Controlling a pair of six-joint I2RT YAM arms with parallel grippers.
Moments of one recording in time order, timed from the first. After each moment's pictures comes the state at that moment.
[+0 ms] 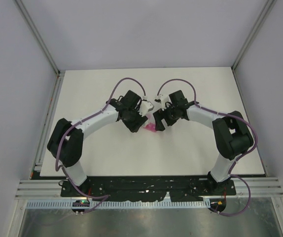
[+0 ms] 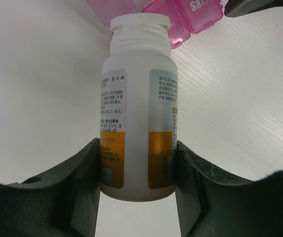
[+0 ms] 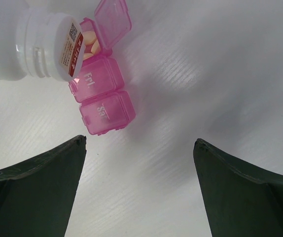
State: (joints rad) left arm -0.66 1.73 1.28 -0.66 0.14 0.27; right arm 0.43 1.76 1.07 -0.31 -0.40 -0.16
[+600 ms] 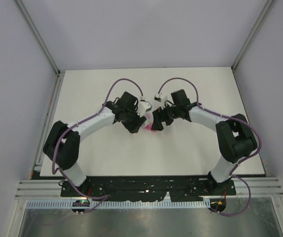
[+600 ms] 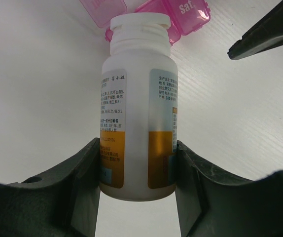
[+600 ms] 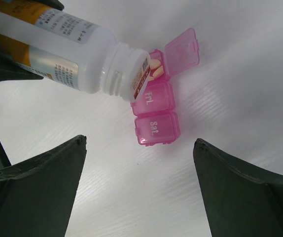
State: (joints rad) left arm -0.64 1.68 1.21 -0.58 0.19 0.26; right arm 0.43 1.71 1.04 -0.23 -0.61 -0.15
